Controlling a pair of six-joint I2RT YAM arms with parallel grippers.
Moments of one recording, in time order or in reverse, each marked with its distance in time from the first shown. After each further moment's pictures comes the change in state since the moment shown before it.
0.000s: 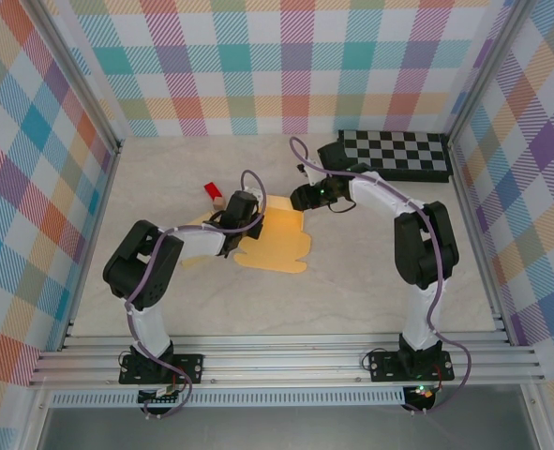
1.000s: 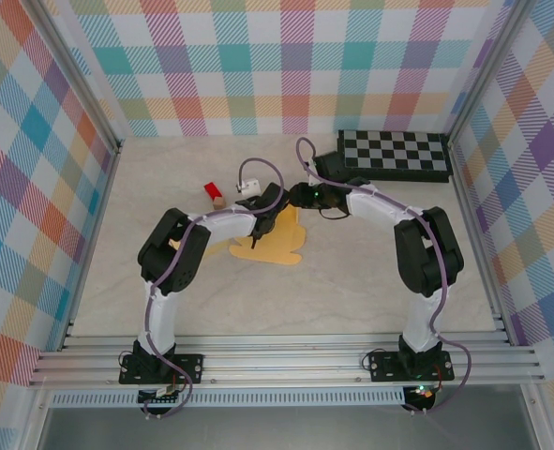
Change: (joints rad) left arm -0.091 0.238 0.420 -0.522 -0.494 -0.721; right arm 0.043 -0.071 -0.168 0.269 0.155 0.379
